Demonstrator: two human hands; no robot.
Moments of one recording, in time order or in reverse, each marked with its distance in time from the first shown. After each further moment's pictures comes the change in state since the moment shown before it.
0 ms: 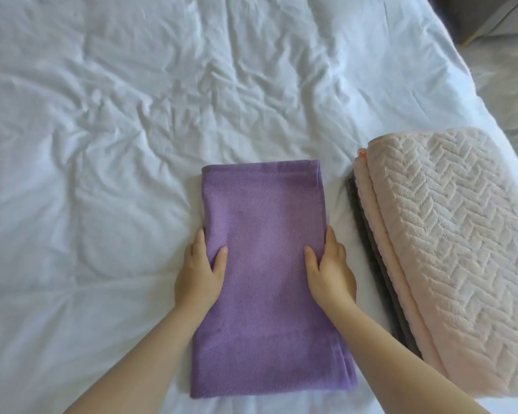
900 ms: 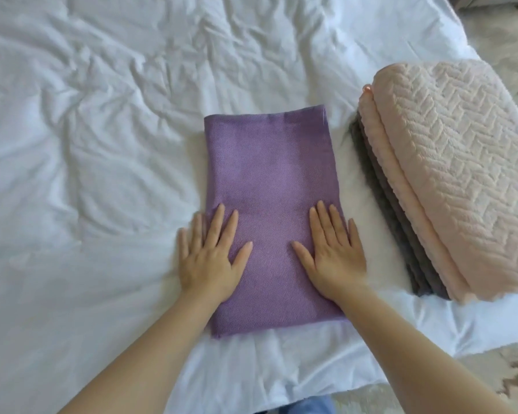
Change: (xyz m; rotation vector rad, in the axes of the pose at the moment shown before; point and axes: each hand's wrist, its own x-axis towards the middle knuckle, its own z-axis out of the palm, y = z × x) left_hand -0.051 -0.047 0.016 0.607 -0.089 0.258; right_hand -0.054 0.044 0.047 -0.593 0.045 -0.313
